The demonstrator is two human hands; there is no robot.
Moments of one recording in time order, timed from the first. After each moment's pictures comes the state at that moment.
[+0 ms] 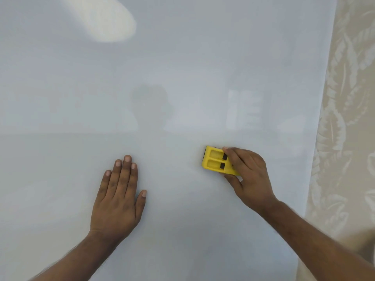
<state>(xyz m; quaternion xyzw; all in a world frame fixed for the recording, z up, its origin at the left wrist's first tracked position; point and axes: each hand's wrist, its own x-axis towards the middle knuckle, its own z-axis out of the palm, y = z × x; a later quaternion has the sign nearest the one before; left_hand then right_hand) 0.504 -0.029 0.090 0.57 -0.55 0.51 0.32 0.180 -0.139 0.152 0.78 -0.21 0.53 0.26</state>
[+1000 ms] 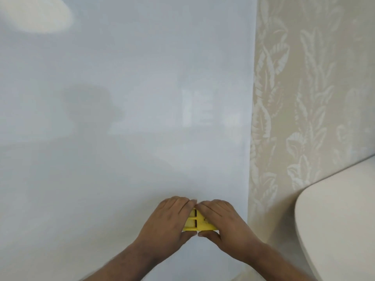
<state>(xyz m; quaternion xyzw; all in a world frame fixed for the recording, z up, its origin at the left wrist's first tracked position) 0.347 -0.046 0.066 0.32 -0.85 0.28 0.30 0.123 -0.046 0.054 0.87 -0.34 0.33 0.12</state>
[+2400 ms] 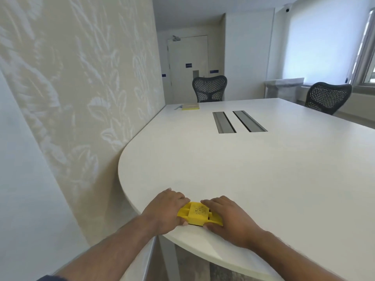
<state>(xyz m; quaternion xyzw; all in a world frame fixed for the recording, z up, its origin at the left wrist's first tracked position) -0.024 0.035 -0.011 -0.02 -1.00 0.04 0.04 -0.117 0.257 -0.039 0.53 -0.81 0.23 0.09</state>
